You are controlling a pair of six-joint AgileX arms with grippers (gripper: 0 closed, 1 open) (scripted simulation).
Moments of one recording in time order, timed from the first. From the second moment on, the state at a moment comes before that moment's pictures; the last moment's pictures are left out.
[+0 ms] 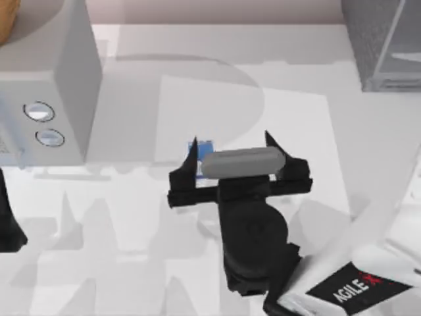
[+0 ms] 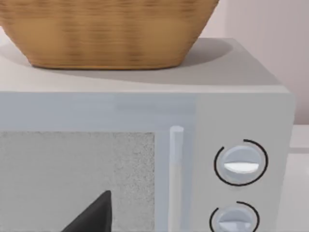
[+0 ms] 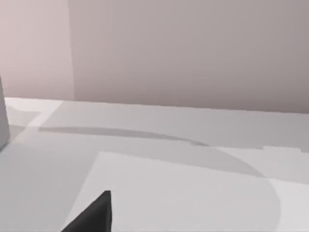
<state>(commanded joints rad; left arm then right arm) 0.00 0.00 0.00 0.00 0.00 0.00 1.02 2.12 0.77 1.32 0.95 0.02</state>
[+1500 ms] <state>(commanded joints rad) 0.00 0.00 0.00 0.00 0.00 0.00 0.94 2.50 1.10 1.38 0.86 0.01</state>
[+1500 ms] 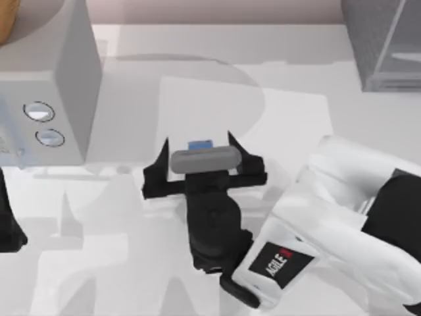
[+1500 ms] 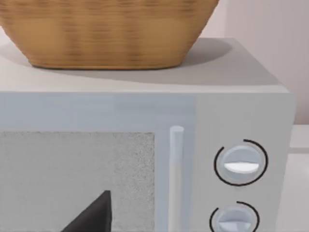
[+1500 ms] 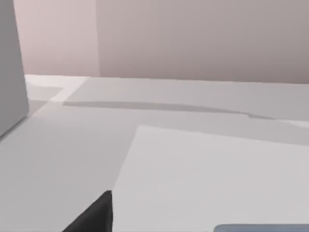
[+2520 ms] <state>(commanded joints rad) 0.00 0.00 0.00 0.00 0.00 0.00 0.94 2.50 1.10 1.38 0.86 0.01</state>
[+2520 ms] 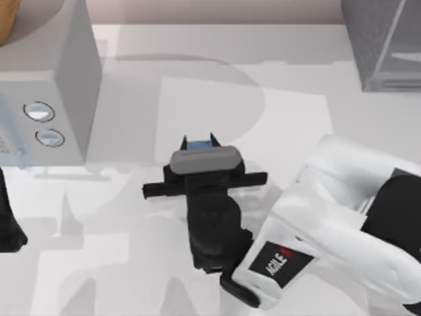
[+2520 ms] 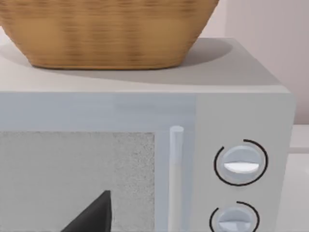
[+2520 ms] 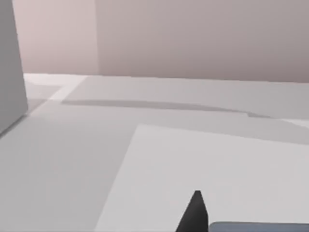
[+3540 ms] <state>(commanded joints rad) 0.00 0.00 0.00 0.00 0.00 0.00 0.93 2.38 1.07 1.30 0.84 0.02</state>
